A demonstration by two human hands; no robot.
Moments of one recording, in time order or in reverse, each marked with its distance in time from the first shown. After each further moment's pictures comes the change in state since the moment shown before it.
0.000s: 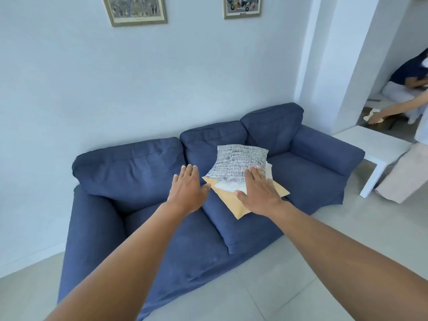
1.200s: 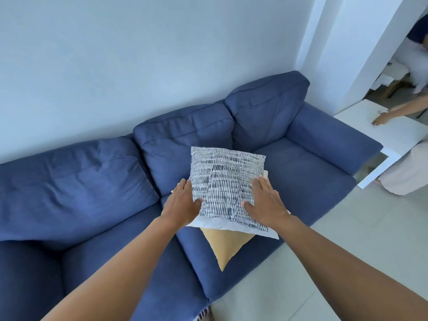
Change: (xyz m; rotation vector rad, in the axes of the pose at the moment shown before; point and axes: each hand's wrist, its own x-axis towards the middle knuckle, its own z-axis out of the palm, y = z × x) left_hand 0.395 -0.005 0.203 -0.215 -0.260 -0.025; right_hand 0.371 0.186 0.097 0.063 -0.211 0.187
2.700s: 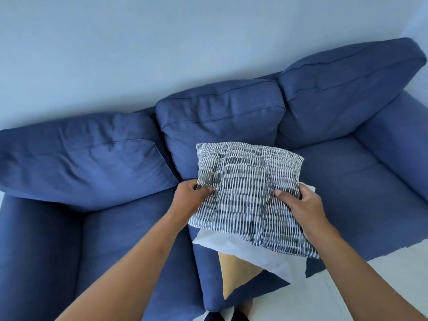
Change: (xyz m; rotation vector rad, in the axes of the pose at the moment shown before) left_hand 0.136 -0.042 0.033 -0.888 0.062 -0.577; right_hand 0.184 0.050 0.020 1.156 -0.047 0.224
